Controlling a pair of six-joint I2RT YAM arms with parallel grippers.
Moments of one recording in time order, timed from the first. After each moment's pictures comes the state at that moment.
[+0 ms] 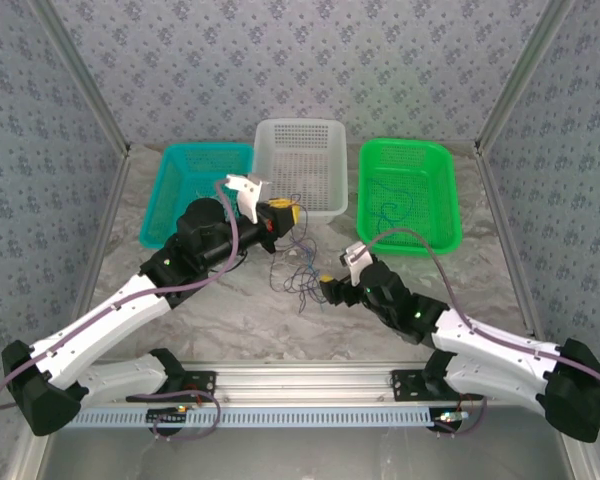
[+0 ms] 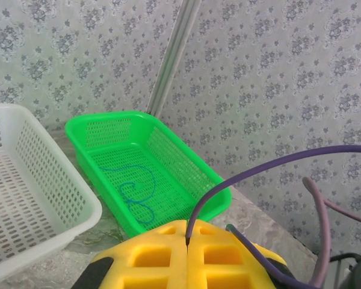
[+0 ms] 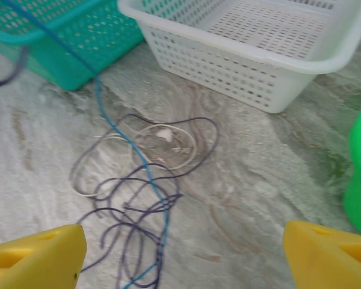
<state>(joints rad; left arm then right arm) -0.82 1.06 1.00 -0.03 0.14 -0.38 0.90 0.94 0.46 -0.03 0.29 0.17</state>
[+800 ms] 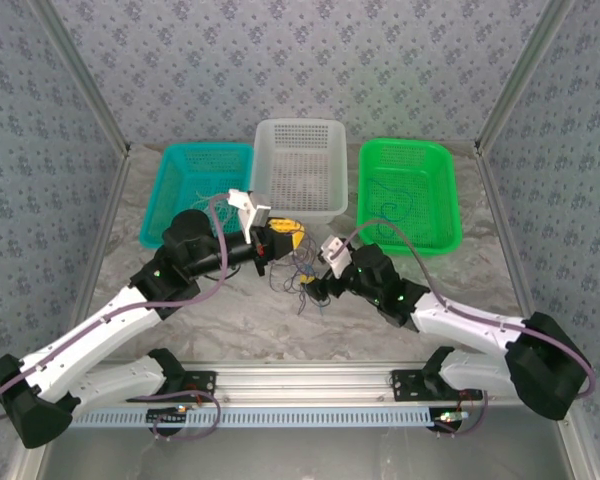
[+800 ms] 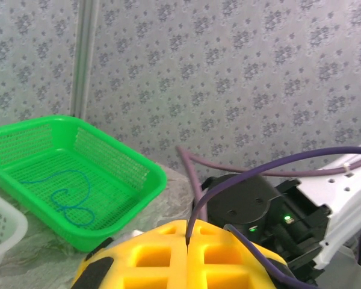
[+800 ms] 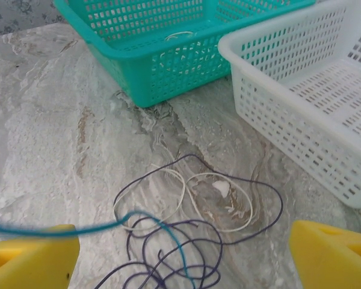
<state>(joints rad) -0.82 0.96 0.93 0.03 0.43 -0.31 0.81 1.17 0.51 0.27 -0.07 -0.11</state>
